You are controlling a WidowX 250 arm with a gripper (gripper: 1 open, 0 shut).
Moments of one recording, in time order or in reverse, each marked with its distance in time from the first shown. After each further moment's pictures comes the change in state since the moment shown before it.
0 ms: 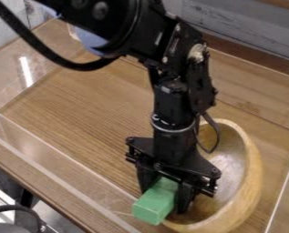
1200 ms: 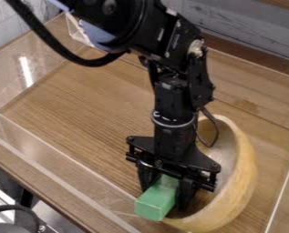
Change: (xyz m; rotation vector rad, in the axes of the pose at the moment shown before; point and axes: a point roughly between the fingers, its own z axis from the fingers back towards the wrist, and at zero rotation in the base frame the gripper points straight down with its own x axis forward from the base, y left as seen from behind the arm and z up) arm 0.008 0.002 -0.003 -0.028 0.024 0.045
